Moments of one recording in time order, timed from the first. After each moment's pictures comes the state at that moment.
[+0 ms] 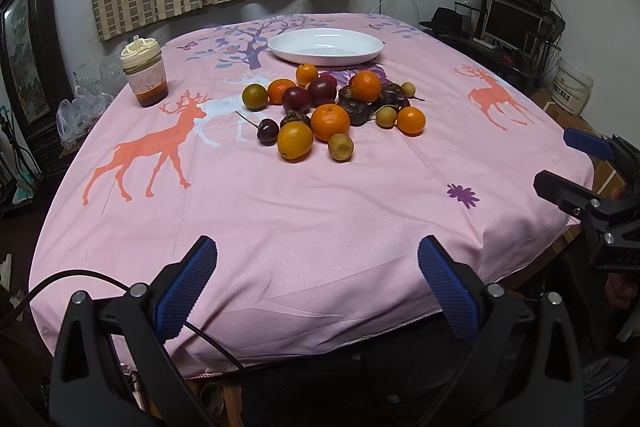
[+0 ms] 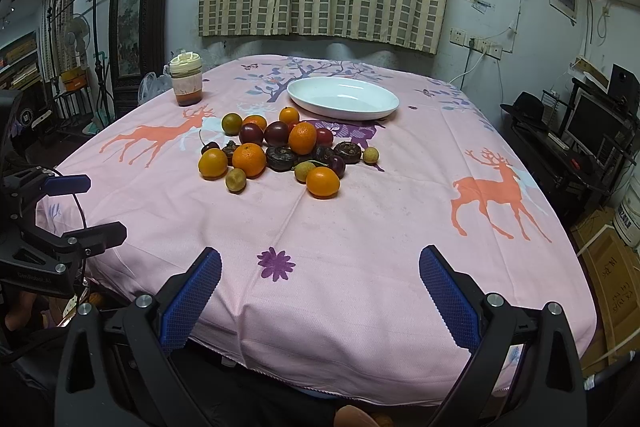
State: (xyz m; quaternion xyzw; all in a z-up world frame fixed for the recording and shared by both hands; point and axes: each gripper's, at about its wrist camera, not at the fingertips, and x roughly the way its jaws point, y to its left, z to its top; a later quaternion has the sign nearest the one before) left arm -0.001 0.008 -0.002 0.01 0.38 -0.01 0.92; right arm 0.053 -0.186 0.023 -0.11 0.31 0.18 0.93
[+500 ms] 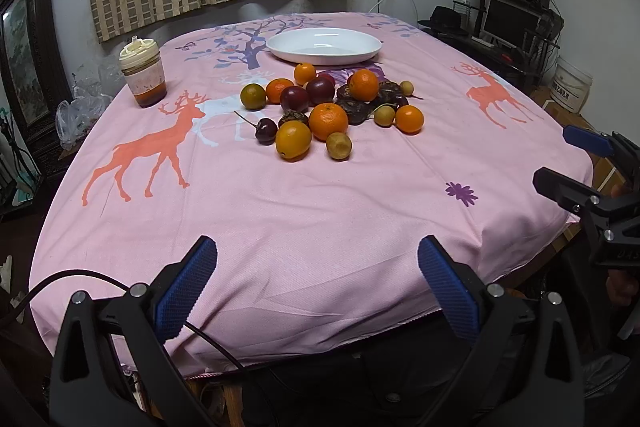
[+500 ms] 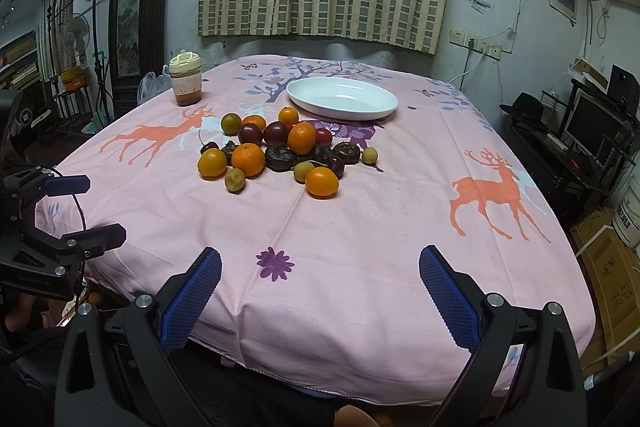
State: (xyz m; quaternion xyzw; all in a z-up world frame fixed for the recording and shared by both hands) left arm -0.002 0.006 -0.003 0.01 0.38 -0.01 0.92; right arm 0.053 -0.186 0.023 -0.11 0.31 0.18 0.93
